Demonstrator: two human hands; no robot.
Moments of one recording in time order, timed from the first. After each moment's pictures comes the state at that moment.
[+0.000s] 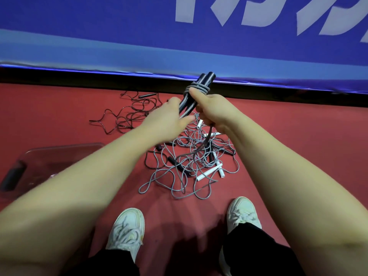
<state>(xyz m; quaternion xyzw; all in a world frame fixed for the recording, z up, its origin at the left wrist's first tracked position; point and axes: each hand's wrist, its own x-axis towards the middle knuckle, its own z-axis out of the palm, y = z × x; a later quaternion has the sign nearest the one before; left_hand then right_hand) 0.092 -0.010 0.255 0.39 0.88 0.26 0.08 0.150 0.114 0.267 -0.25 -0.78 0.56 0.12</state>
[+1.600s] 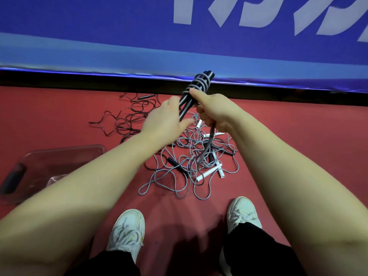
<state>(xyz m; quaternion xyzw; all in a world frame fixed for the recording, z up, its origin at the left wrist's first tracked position) 0.094 -0.005 0.249 0.38 0.90 0.21 -0.01 0.152 0.121 0.270 -0.27 -0.75 0.59 0.10</state>
